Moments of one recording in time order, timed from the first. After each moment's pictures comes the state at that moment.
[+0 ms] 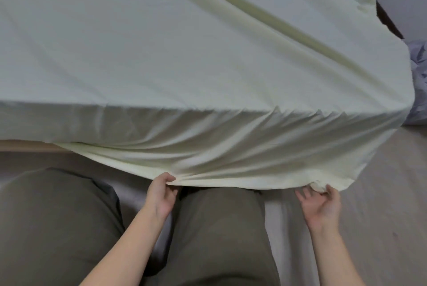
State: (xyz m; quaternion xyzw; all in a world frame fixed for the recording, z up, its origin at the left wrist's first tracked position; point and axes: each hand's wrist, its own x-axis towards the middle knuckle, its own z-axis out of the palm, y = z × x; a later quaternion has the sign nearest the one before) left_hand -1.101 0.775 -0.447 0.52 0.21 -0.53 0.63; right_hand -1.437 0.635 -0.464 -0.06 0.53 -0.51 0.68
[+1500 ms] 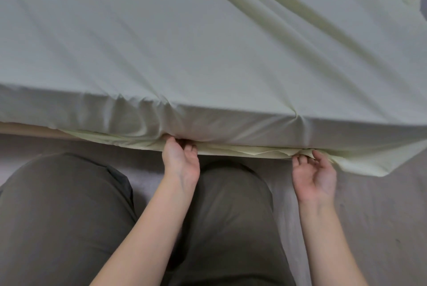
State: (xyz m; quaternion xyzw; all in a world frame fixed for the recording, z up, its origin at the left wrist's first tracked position) left_hand -1.095 0.704 -0.384 0.44 0.30 -0.41 0.74; right_hand -1.331 0.607 -0.394 0.01 0.42 -0.56 0.72
